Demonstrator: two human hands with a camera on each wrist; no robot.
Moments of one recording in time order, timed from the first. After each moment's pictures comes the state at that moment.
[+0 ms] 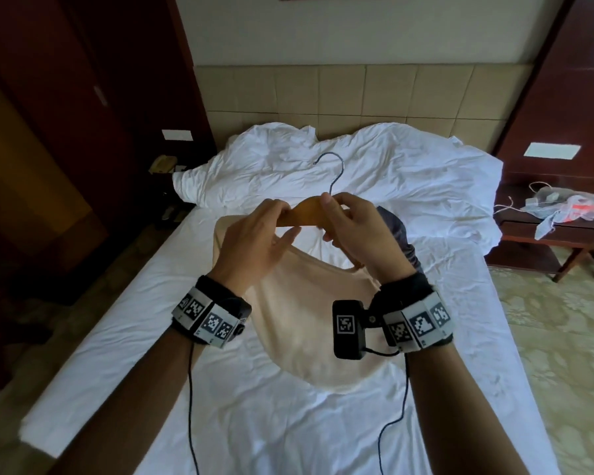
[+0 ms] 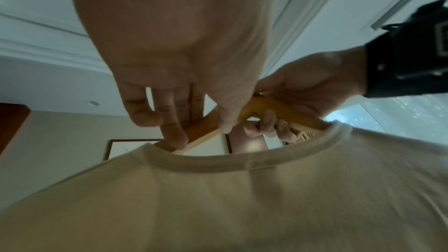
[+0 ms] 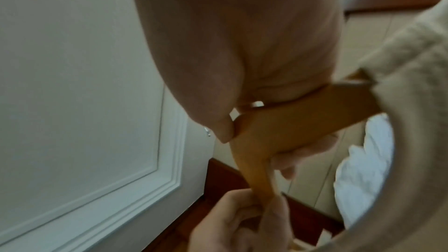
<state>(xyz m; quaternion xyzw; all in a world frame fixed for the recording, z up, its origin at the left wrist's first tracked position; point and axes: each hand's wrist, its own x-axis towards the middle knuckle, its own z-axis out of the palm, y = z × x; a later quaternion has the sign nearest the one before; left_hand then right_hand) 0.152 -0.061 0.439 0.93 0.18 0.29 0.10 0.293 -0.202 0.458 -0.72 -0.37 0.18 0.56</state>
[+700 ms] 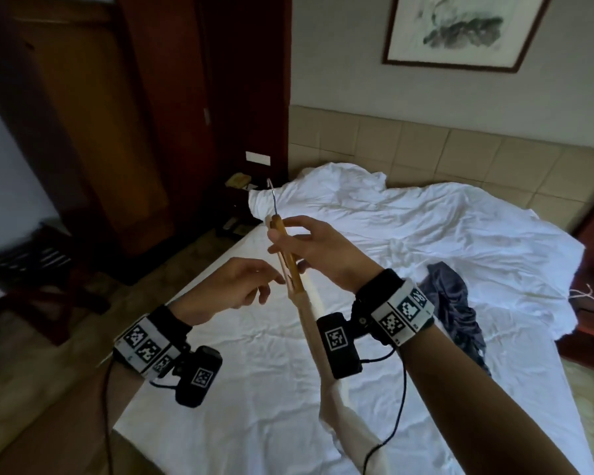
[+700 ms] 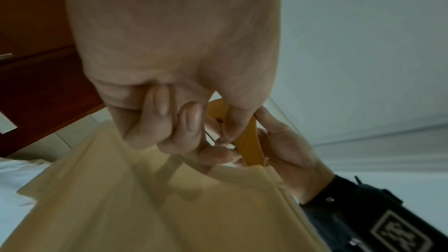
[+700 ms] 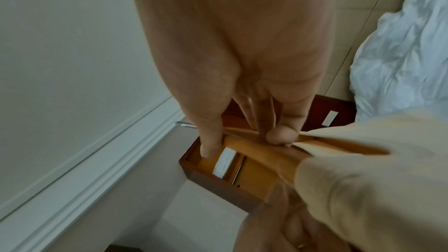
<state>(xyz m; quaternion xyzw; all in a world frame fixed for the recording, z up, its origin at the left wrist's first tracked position) -0.092 0.003 0.463 0.78 0.31 0.15 0.53 0.089 -0.084 0.513 -0.59 -0.49 0.41 0.49</state>
